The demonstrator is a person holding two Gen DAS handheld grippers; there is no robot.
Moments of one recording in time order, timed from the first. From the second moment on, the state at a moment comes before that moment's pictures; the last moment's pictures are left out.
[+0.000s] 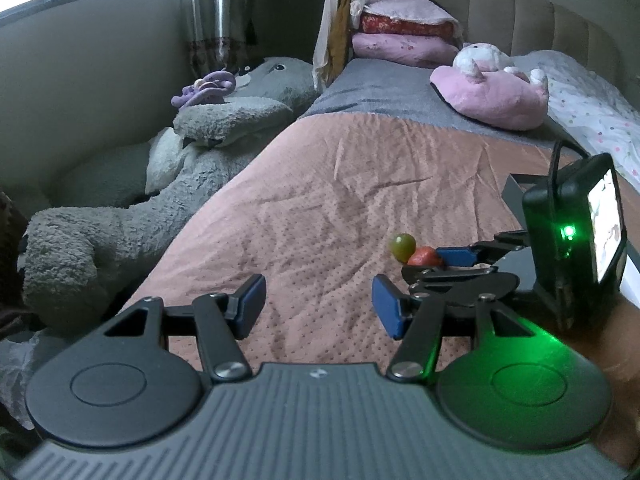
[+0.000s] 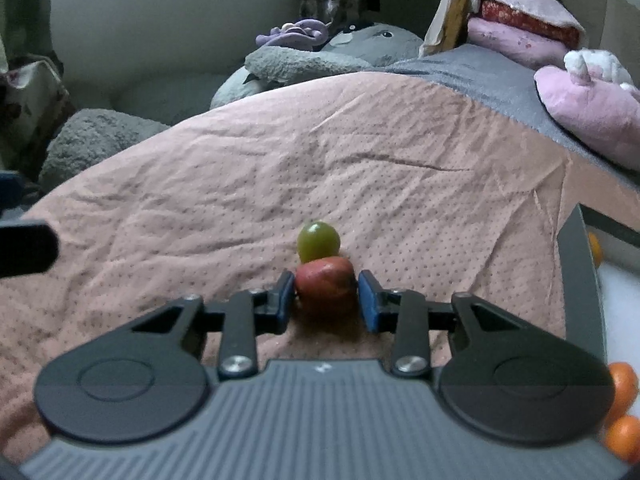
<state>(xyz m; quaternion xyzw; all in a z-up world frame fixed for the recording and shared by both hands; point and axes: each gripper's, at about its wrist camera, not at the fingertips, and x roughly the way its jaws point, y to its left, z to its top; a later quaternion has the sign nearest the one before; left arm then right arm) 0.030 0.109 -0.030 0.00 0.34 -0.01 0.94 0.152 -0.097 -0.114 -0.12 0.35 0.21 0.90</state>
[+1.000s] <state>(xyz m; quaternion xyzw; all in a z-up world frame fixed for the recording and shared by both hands) 0.161 0.022 -0.104 0.01 0.36 -0.07 0.93 0.053 -0.214 -0.028 -0.02 0.32 0.15 0.94</state>
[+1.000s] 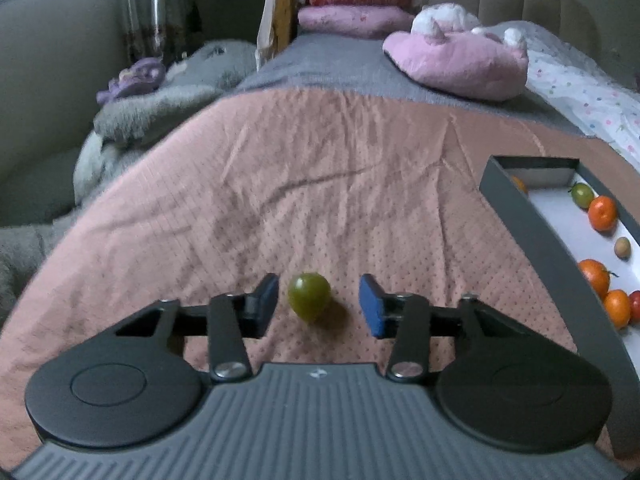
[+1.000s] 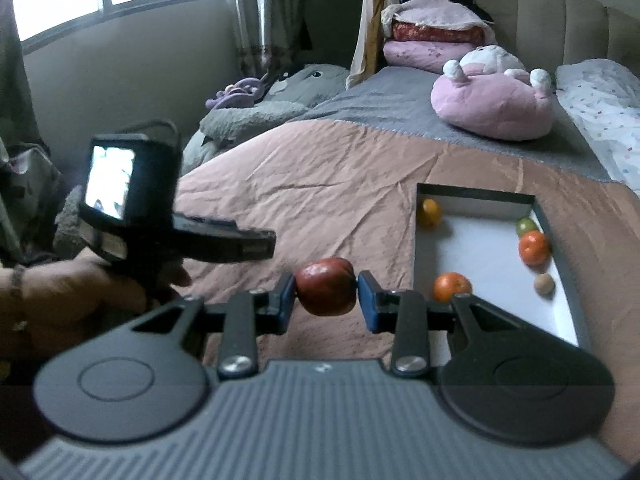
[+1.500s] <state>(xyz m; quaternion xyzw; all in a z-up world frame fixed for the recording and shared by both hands) 0.174 0.020 -0.121 0.03 0.38 -0.04 0.92 0.033 -0.225 -0.008 -0.01 0.30 0.15 0.94</state>
